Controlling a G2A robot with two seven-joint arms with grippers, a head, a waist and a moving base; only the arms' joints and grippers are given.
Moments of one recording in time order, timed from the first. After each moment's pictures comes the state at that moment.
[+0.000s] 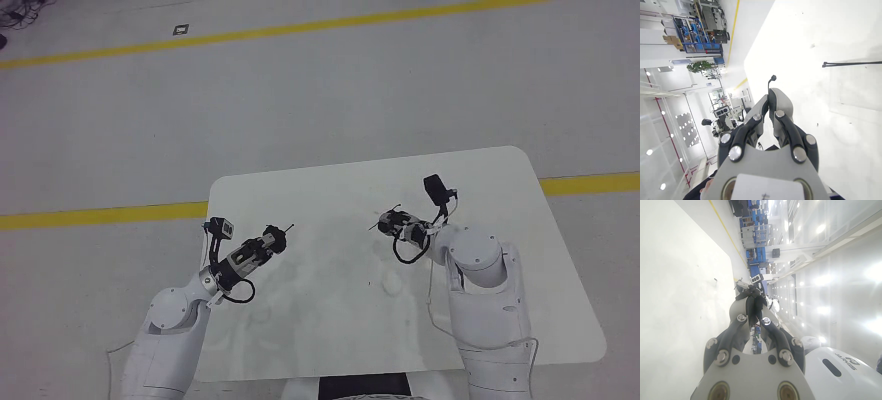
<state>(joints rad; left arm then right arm) 1.65 -1.14 -1.55 -1.59 -0.43 -0.34 -0.90 -1.48 -1.75 1.59 -1.76 -0.78 0.34 1.03</state>
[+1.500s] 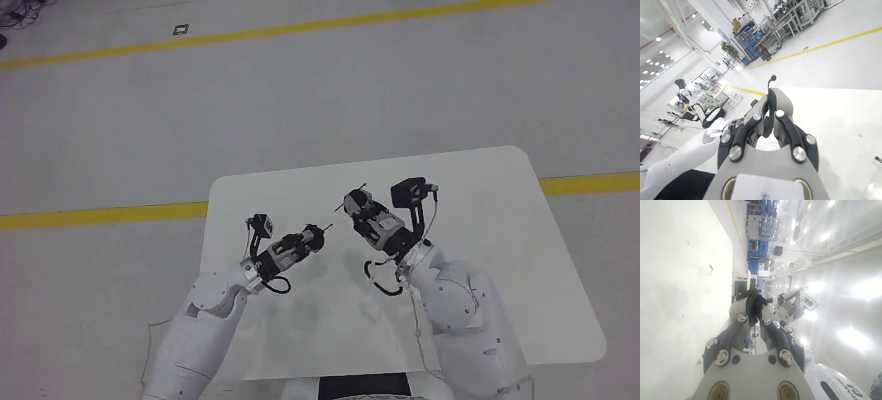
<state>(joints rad) 1.51 -1.16 -1.28 -1.53 -0.41 -0.19 -0.76 -1.65 -1.63 1.30 -1.93 -1.01 -0.34 0.44</state>
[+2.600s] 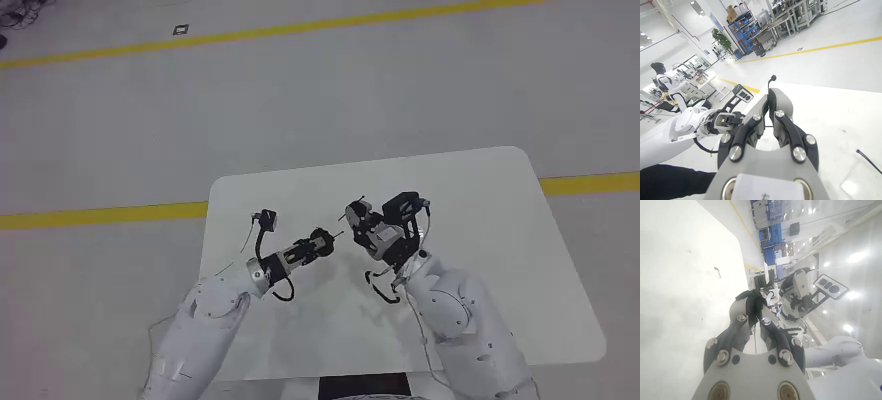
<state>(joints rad) 1.55 -1.13 -1.29 -1.65 -0.15 -0.31 -0.71 -1.67 -1.55 1.26 -1.89 -1.09 -0.34 0.31</state>
